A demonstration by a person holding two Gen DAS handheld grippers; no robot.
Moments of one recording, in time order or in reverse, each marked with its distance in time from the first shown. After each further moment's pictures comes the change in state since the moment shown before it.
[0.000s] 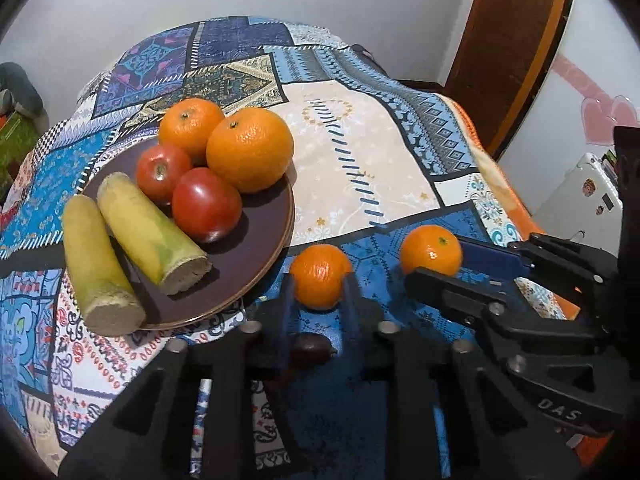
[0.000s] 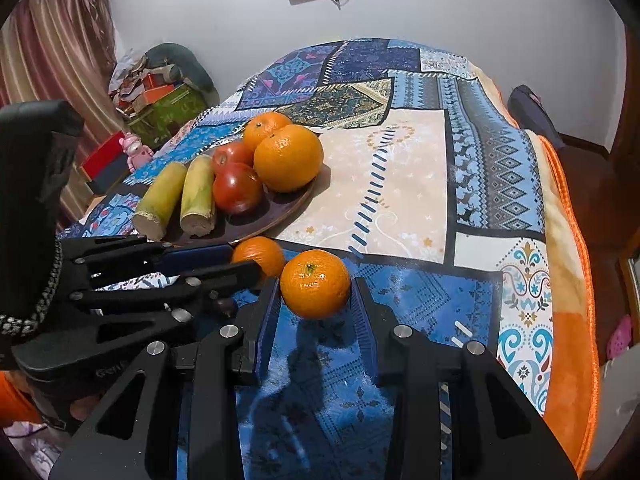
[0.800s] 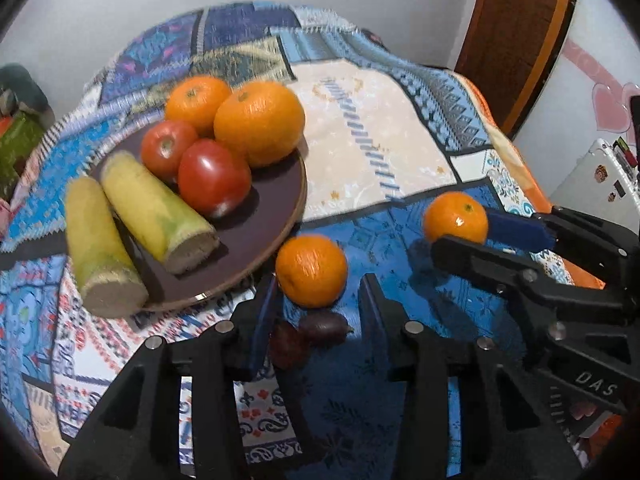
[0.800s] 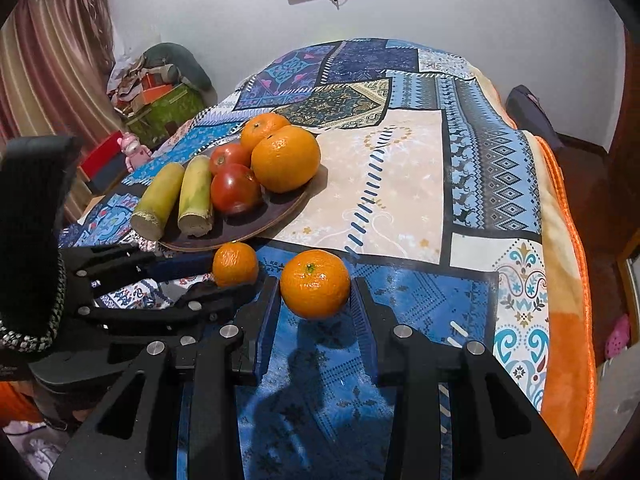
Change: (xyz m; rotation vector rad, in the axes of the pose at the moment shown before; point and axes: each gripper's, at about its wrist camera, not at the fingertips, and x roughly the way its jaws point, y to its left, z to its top) left arm 0.013 0.003 -0.009 -0.004 0.069 0.038; right arm 0.001 -0.004 -0.001 0.013 0.003 0.004
